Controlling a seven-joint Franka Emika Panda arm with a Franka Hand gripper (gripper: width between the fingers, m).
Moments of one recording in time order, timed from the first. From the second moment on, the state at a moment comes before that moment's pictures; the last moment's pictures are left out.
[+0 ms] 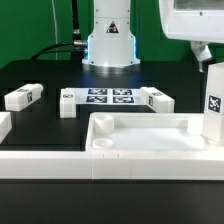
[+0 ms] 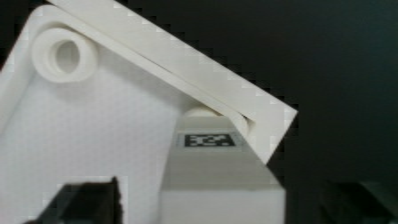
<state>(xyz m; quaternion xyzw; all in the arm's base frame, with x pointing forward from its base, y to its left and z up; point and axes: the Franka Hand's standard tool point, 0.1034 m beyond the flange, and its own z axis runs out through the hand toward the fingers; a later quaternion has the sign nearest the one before) 0.636 0.104 0.128 -0.87 0.48 0.06 0.09</state>
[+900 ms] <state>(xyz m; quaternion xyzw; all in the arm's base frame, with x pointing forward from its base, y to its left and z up) 0.634 0.102 0.127 -0.99 0.11 0.04 0.07</state>
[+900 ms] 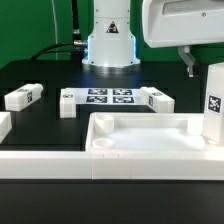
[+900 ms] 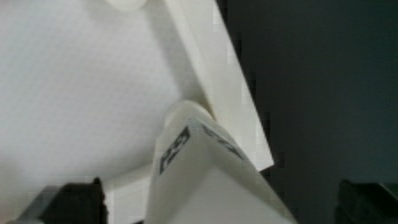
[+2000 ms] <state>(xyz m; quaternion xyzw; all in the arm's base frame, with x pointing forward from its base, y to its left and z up) 0.637 0.103 0.127 -0.98 -0.21 0.01 0.05</state>
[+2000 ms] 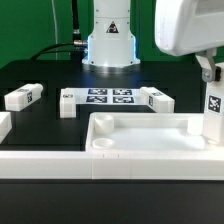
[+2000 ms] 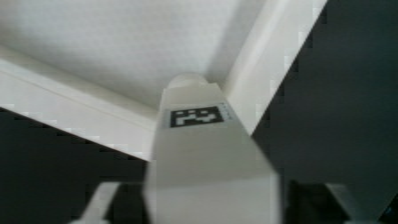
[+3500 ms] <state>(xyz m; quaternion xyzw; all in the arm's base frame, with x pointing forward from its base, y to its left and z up) 0.641 0.098 0.125 -0.93 0.37 0.01 0.07</state>
